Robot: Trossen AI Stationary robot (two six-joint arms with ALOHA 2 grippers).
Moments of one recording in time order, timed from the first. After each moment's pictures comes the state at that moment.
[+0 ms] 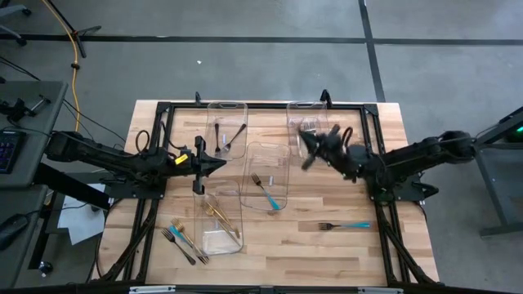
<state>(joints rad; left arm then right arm) -0.11 0.86 0.22 0.83 -0.18 0.04 0.06 1.19 0.47 0.89 0.72 -0.03</state>
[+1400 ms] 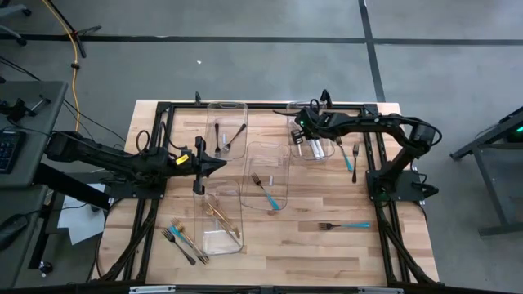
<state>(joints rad) -0.11 0.86 0.22 0.81 -0.18 0.03 -0.49 1.65 0.96 -0.44 0.32 0.62</state>
